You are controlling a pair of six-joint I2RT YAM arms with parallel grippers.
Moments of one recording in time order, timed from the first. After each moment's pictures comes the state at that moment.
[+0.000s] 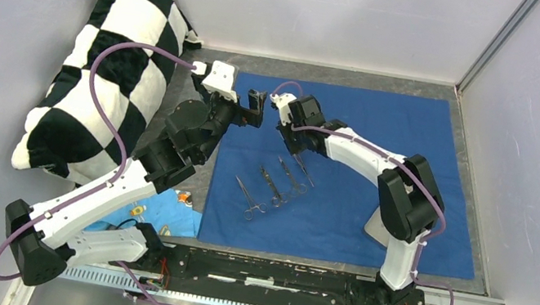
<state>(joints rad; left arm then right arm) -0.79 1.02 0.98 0.13 -0.51 -0.03 0.67 1.91 1.37 -0.34 -0.01 -0.07</state>
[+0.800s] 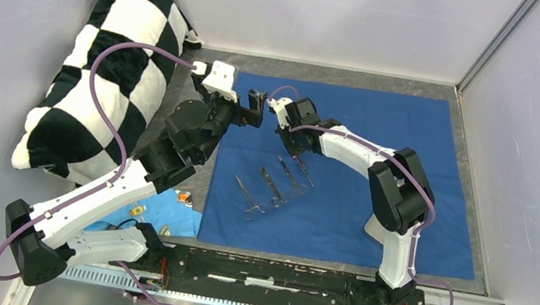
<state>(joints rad) -0.79 1.02 0.98 0.13 -0.51 -0.03 0.67 2.00 1.42 -0.38 0.03 -0.12</state>
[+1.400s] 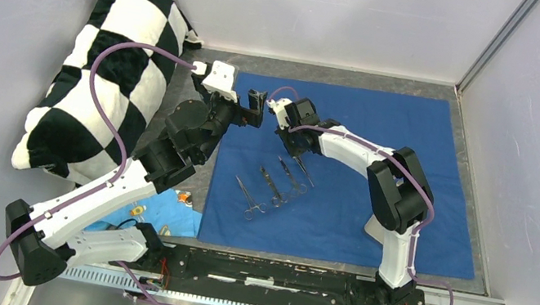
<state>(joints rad) -0.79 1.02 0.98 0.13 -0.51 -0.03 0.67 2.01 1.42 -0.38 0.03 -0.13</state>
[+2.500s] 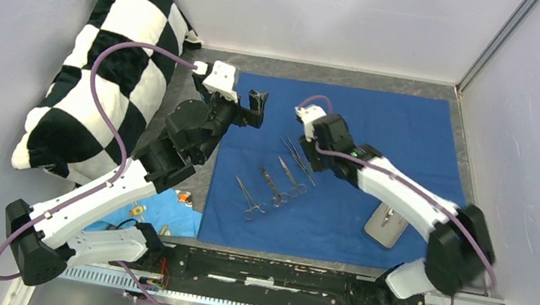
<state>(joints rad) -0.79 1.02 0.98 0.13 -0.50 -0.03 0.69 1.59 1.13 -0.39 0.12 -0.04</state>
